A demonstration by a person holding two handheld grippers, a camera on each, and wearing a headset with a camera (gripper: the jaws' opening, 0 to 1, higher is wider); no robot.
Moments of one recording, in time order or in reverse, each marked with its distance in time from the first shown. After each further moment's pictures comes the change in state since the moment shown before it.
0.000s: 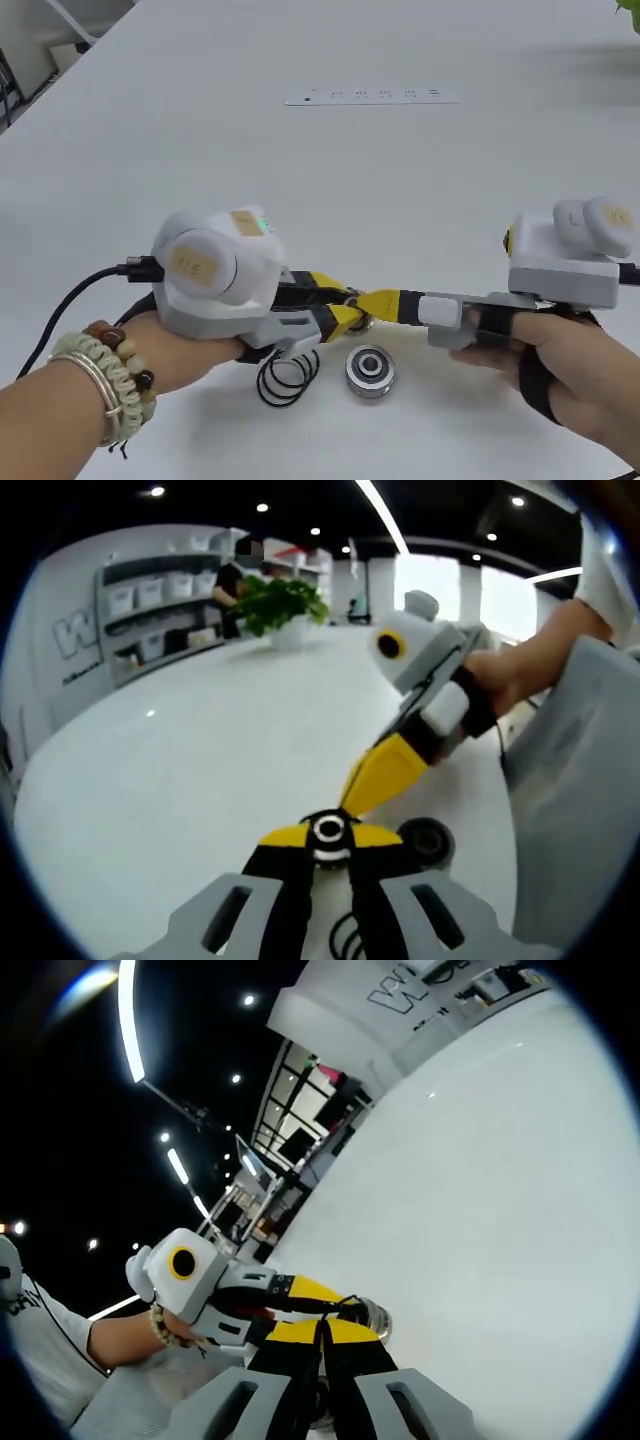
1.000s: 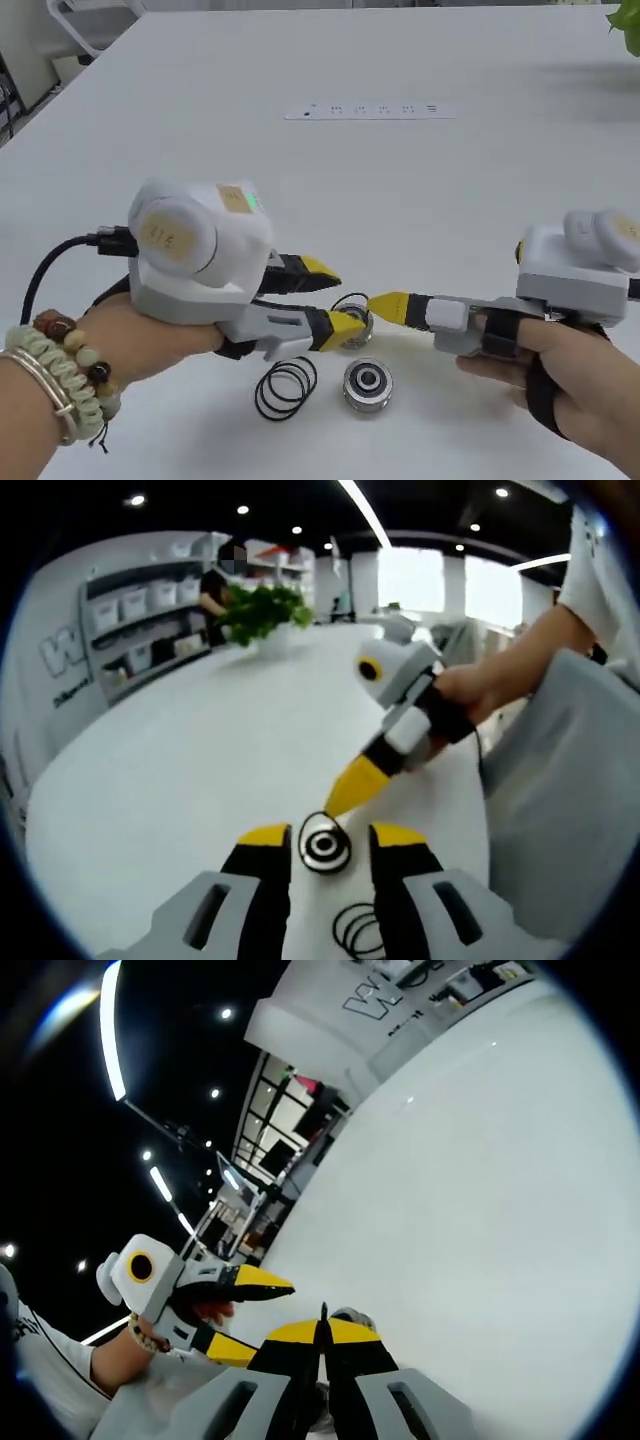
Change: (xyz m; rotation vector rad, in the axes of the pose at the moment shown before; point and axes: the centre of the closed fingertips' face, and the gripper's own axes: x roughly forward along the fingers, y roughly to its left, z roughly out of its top) left arm -0.028 -0.008 0.031 0.088 0.027 -0.047; right arm -0.008 -0.008 0.012 0.065 -0.044 -0.076
